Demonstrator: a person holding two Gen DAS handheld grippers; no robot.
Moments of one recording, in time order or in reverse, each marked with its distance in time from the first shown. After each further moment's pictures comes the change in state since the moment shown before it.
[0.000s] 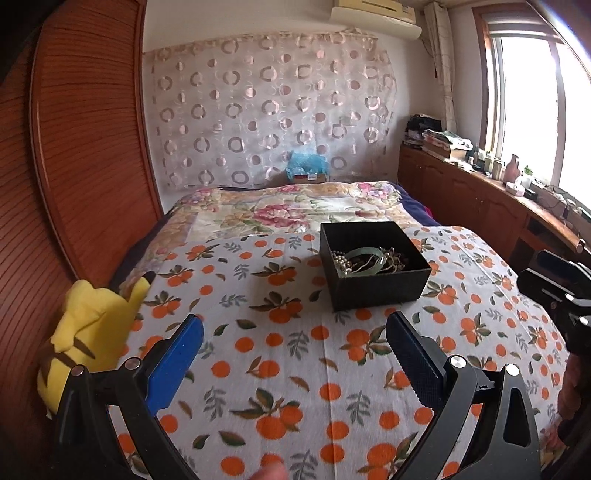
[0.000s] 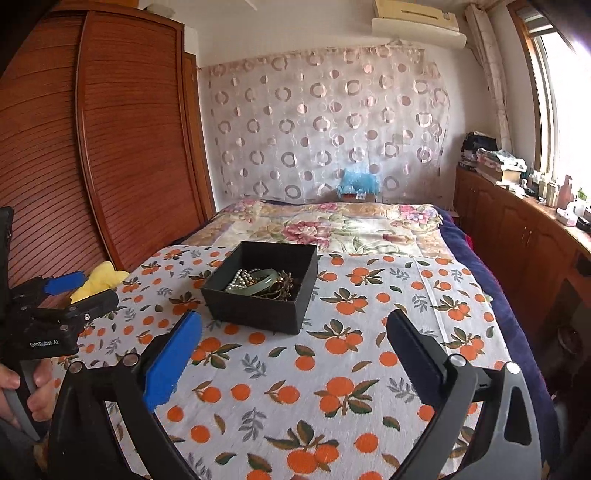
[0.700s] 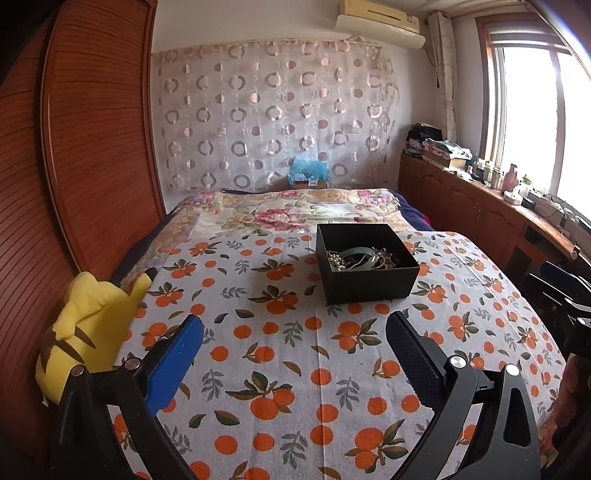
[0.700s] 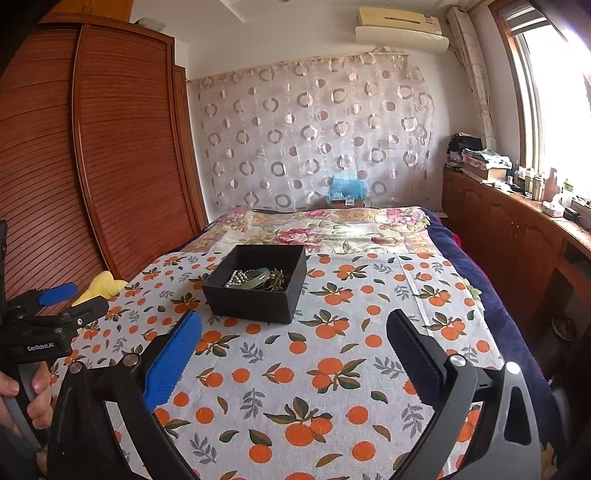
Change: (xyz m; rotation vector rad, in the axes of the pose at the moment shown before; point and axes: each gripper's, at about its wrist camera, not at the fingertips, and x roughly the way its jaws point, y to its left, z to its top) left arm -0.019 -0.004 -0.012 -0.027 -0.028 -0.006; right arm -0.036 -0.005 -0.015 0.040 -0.037 -0.035
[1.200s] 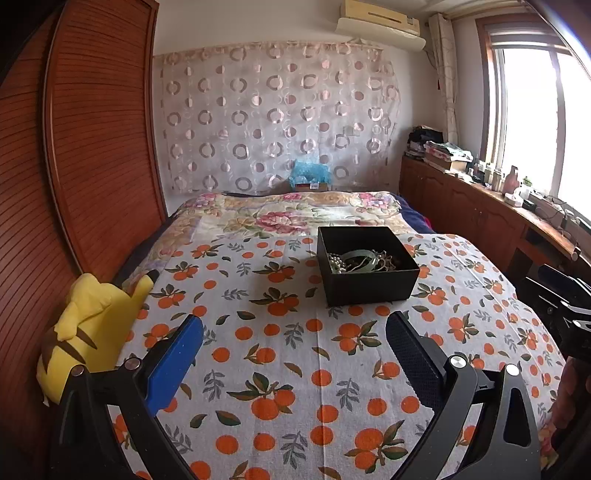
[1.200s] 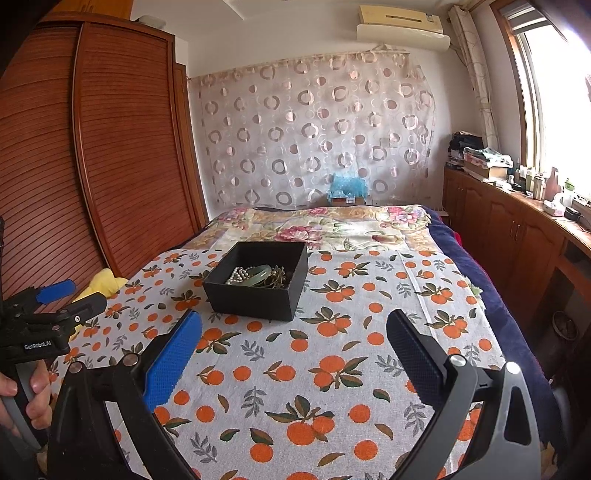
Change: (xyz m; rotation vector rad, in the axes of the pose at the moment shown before) left arm -0.001 0.000 0.000 -0.001 -0.006 0.002; right arm 0.001 0.002 -0.002 0.000 0.005 0.000
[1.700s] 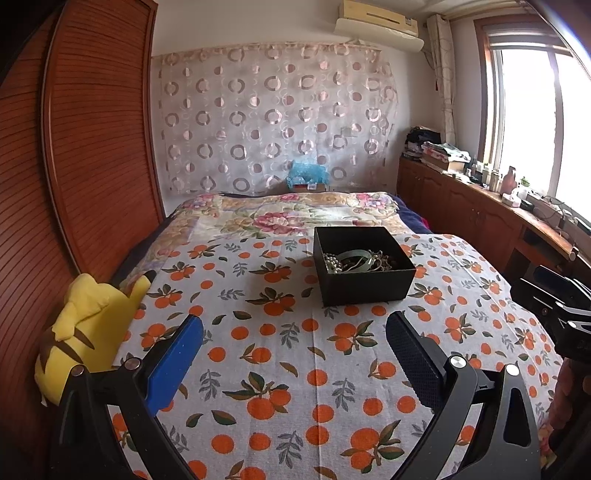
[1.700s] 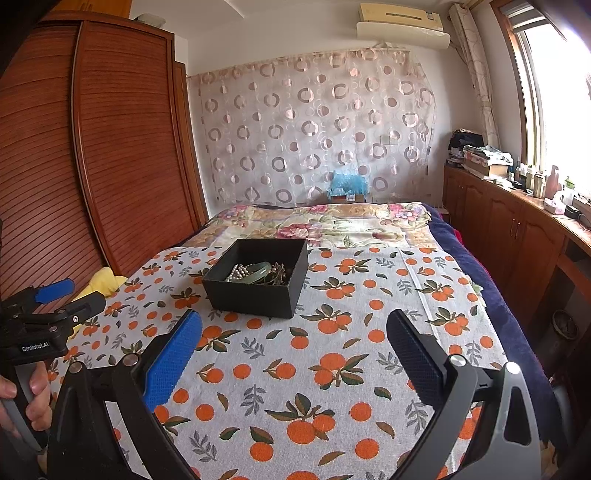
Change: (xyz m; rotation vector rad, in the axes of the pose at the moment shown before) left arm -0.002 -0.002 0.001 -0.002 -0.004 -0.007; right arm 0.003 0.002 -0.004 0.000 0.006 0.001
